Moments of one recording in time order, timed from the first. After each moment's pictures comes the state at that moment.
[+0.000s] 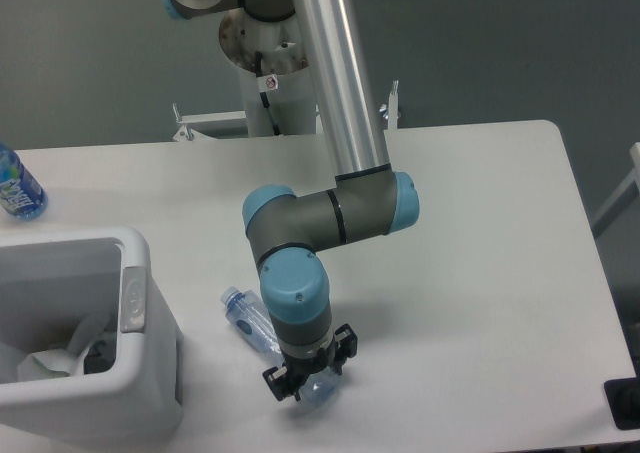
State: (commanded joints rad) arm 2.25 -2.27 -1.45 -0.82 1.61 -0.25
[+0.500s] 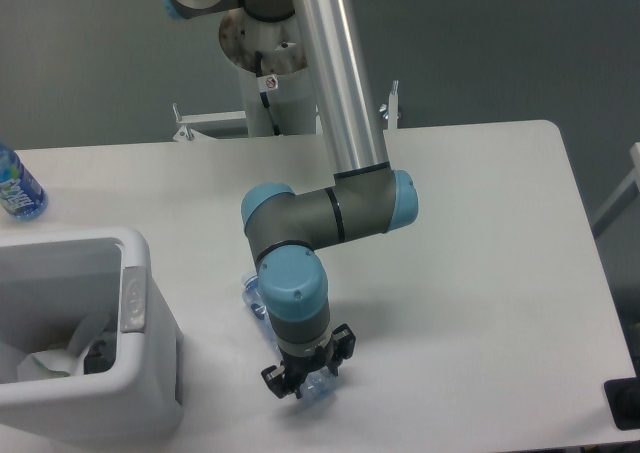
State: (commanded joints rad) arm 2.26 -2.23 -1.44 -0.82 1.60 -0.22
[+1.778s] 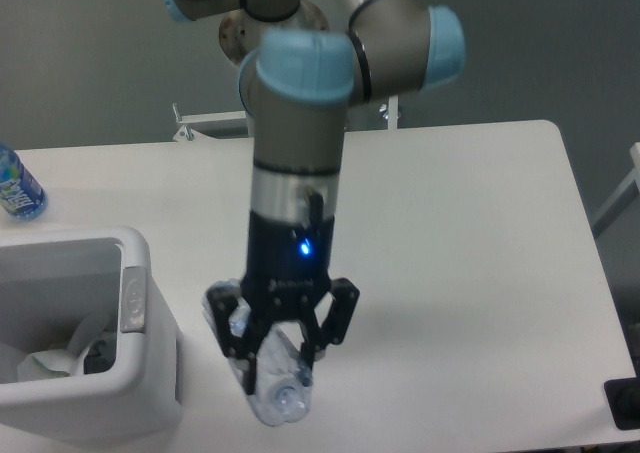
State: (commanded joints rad) arm 2.29 -1.92 -1.22 -0.69 1.17 -0.06
